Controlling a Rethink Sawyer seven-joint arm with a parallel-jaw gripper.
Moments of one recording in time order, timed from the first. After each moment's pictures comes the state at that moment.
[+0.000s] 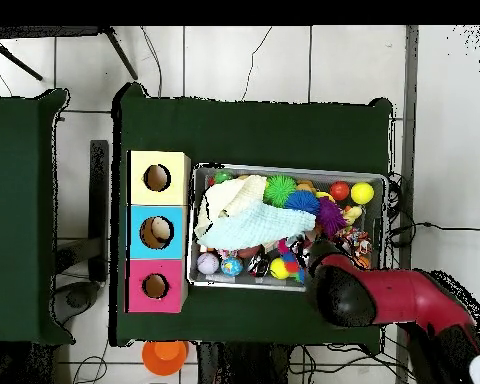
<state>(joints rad) -0.92 -0.86 0.50 1.98 -0.66 0.30 1.56</state>
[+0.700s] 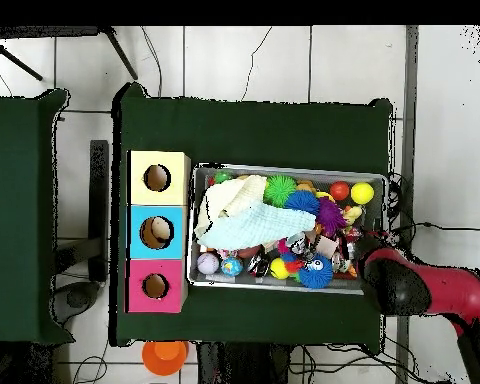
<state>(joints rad) -1.19 -0.65 0.68 1.81 -0.80 0.40 1.41</state>
